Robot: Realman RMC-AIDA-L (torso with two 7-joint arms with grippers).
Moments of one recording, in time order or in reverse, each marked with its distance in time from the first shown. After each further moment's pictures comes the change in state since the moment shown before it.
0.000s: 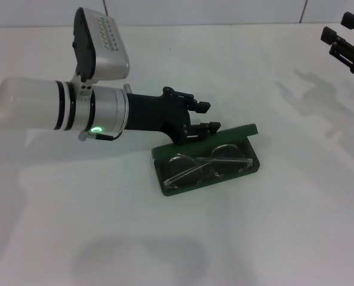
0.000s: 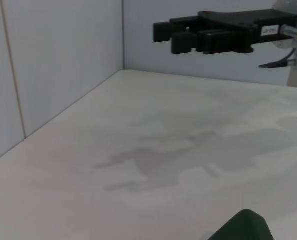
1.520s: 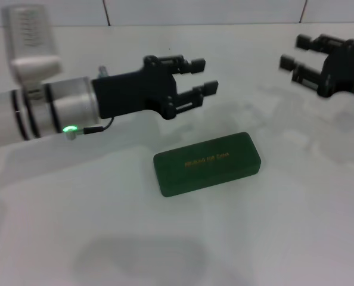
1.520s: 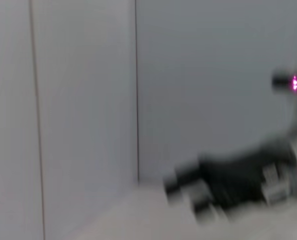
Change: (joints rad) left arm 0.135 0.029 -0.001 0.013 -0.329 0.288 0.174; right arm 0.025 -0.021 -0.182 -0.023 -0.018 -0.022 0.055
